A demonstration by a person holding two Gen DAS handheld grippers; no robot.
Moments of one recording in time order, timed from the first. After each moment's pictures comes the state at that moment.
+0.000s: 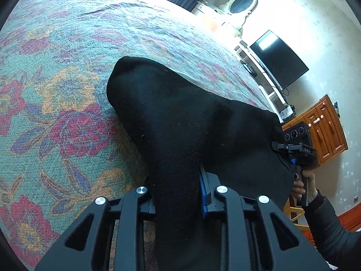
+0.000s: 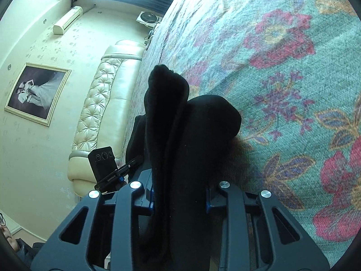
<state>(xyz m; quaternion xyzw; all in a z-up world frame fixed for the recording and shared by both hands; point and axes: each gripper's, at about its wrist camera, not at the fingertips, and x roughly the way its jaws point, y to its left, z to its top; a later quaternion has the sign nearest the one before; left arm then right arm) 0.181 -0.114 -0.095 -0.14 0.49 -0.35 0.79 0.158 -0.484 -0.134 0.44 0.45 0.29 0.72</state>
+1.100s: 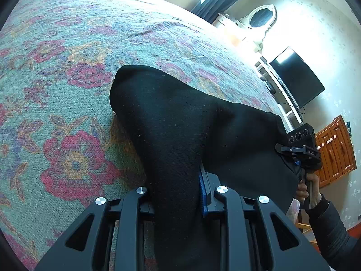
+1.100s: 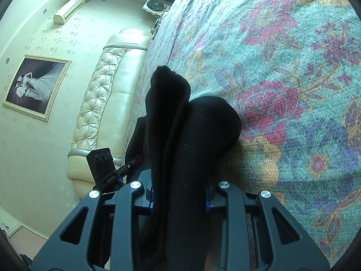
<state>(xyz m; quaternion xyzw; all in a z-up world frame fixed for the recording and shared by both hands) 0.243 -0.026 -0.090 -0.15 0.48 -0.30 0.81 0.276 -0.391 -0.135 0.42 0.47 0.32 0.71</state>
